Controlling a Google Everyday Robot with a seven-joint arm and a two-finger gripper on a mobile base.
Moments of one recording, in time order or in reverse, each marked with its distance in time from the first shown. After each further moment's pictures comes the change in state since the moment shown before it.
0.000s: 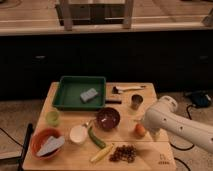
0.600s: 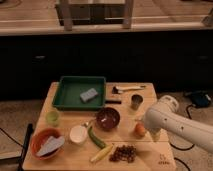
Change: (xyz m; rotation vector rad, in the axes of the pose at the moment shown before) arm -0.001 0.002 -0.007 -0.003 0.001 0.037
